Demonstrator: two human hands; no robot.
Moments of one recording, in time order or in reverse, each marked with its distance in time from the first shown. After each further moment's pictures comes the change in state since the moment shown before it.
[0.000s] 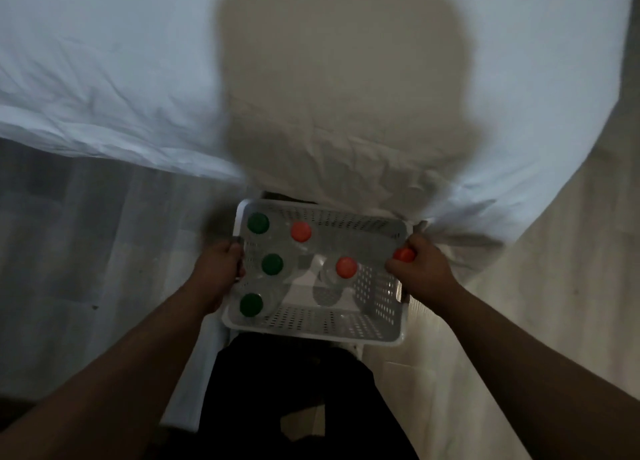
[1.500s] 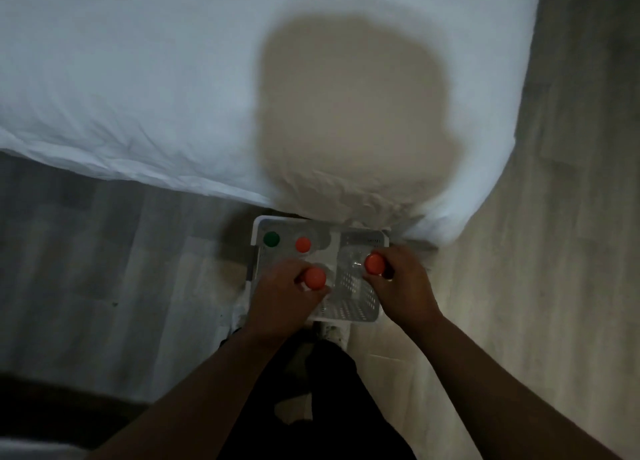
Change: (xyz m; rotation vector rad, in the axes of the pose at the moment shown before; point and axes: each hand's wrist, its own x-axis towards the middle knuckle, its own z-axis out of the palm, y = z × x) left_hand -0.175 0.089 0.085 0.375 0.043 0.470; right_hand -0.071 -0.032 -0.058 -0.069 0.072 -0.365
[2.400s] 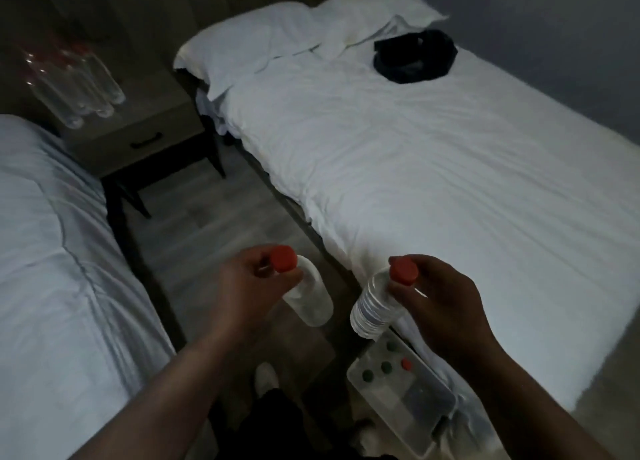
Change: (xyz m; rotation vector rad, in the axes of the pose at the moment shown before) left_hand -0.304 0.086 -0.409 -0.565 0.873 -0.052; right_hand -0.157 -0.504 -0.098 0.083 -0.334 -0.562
